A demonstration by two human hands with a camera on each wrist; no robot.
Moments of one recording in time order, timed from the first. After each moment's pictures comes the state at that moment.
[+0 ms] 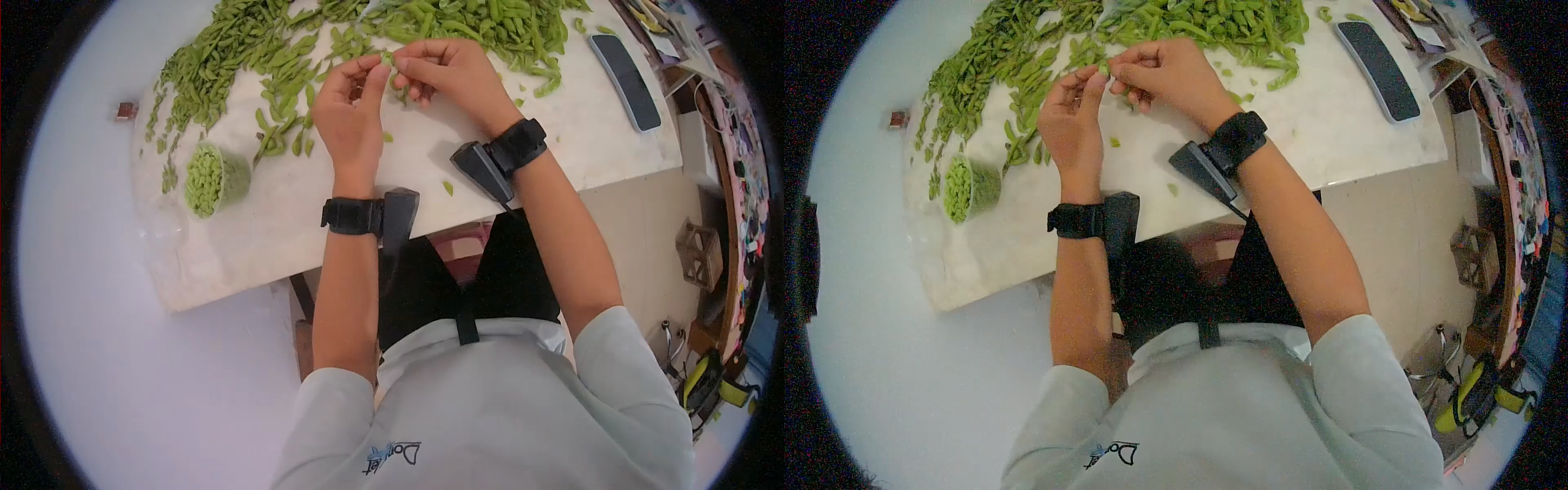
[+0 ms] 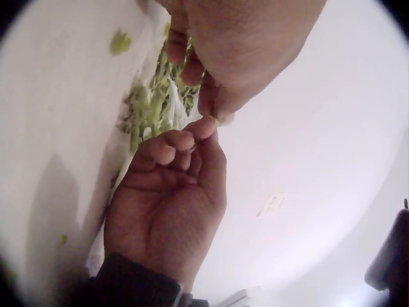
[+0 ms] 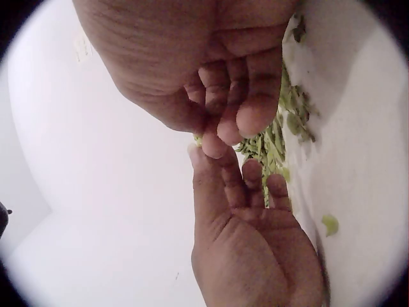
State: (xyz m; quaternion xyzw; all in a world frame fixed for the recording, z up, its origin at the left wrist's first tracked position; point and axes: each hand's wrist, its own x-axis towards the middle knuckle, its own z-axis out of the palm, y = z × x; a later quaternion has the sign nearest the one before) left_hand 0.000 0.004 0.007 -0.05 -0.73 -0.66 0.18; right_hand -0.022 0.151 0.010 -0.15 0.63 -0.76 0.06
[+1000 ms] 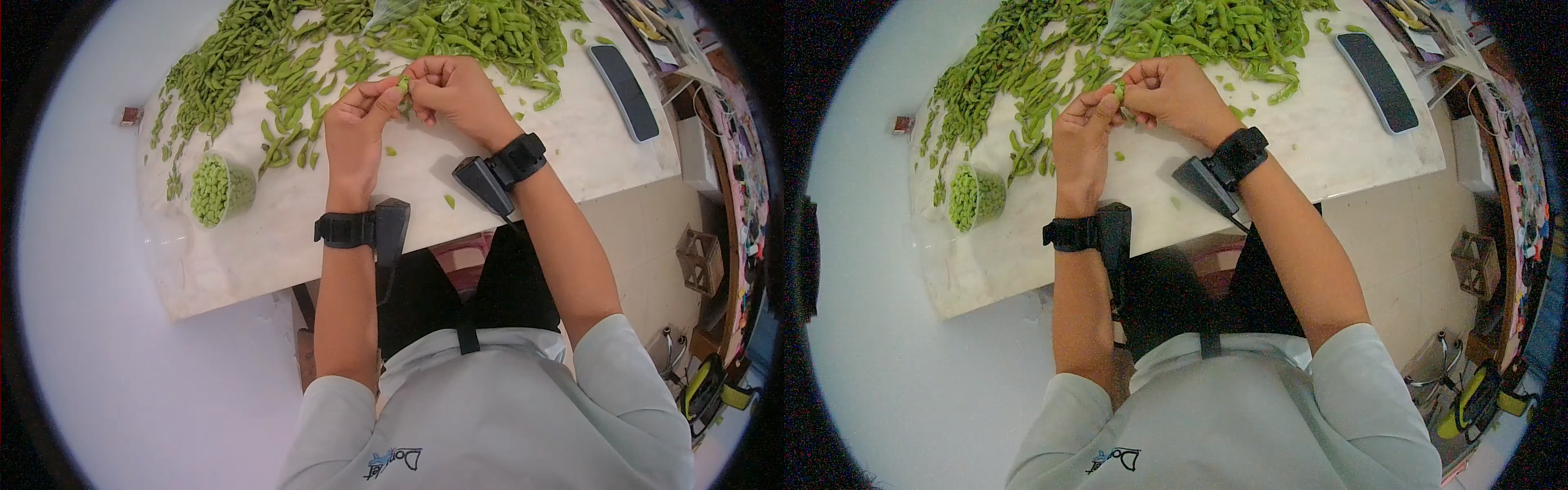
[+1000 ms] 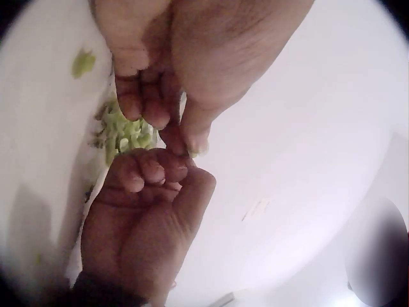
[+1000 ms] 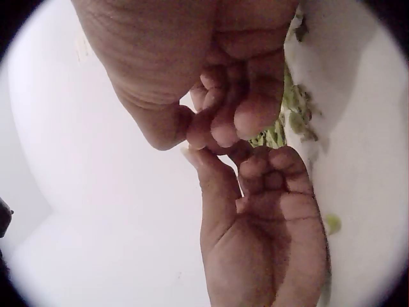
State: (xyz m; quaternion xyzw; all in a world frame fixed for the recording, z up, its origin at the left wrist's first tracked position) left_hand -0.001 -0.004 0.003 -0.03 -0.64 -0.77 0.00; right_hand -0.019 0.154 0.014 -0.16 0.65 -0.74 0.10
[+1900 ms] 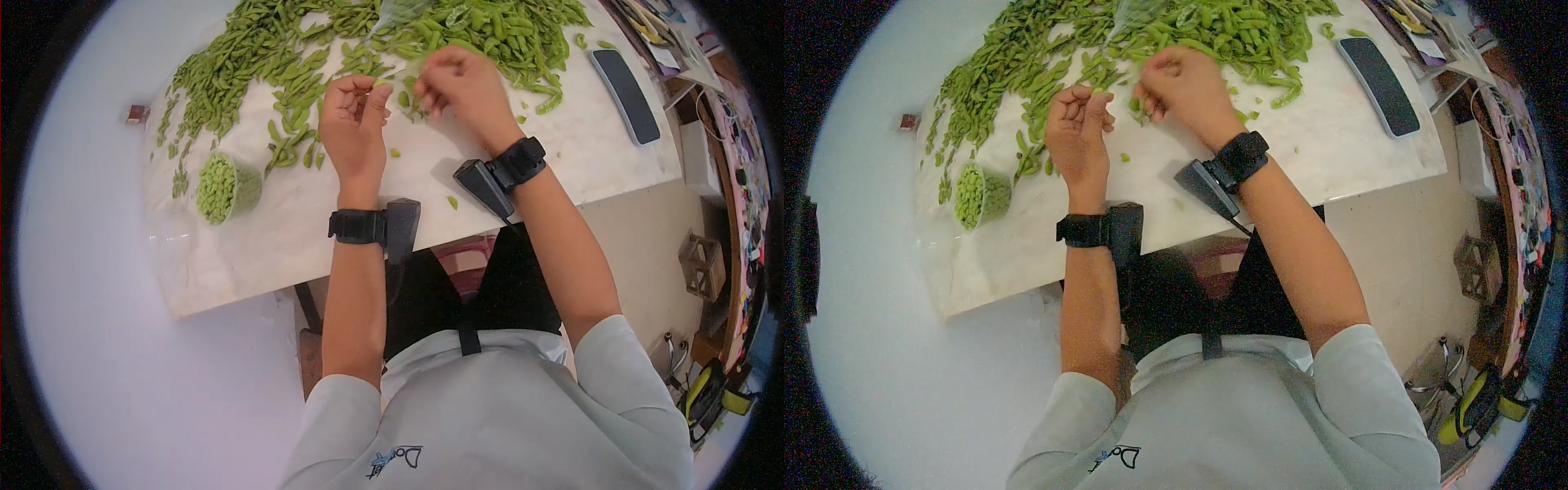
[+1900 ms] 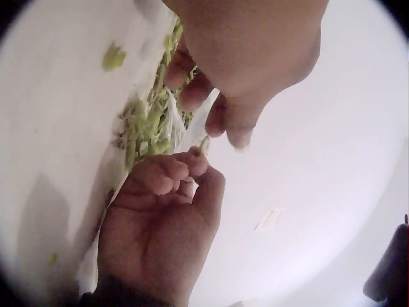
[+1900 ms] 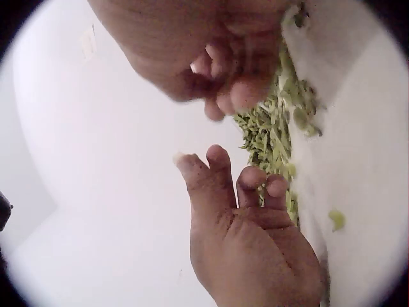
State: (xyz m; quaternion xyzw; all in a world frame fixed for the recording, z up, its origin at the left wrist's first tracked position) left_hand 0.002 0.001 0.012 -0.04 -0.70 -0.69 0.16; right_hand -0.023 0.154 0.013 -0.07 0.61 -0.79 0.01
